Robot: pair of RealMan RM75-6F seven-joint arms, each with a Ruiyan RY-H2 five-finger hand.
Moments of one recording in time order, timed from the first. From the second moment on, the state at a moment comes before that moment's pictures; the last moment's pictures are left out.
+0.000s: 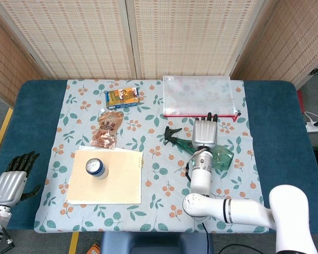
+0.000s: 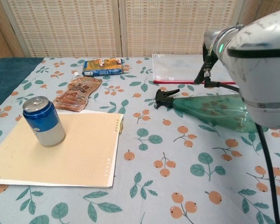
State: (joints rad) left arm -0.21 -1.08 -0.04 -1.65 1.39 1.28 0.07; right arm 1.06 -1.77 0.48 -1.53 -0.22 1.56 -1.29
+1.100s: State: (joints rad) left arm -0.22 -1.08 -0.03 -1.63 1.43 1.28 0.01; right arm 1.11 -2.04 0.50 -1.07 -0.24 1.40 -1.29
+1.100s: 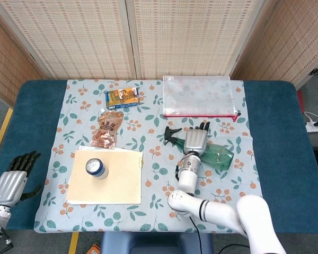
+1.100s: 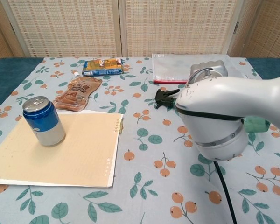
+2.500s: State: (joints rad) left arm -0.22 -1.07 -0.03 -1.63 1.43 1.27 -0.03; right arm 1.06 -2.11 0.53 -0.95 -0.39 1.32 -1.32
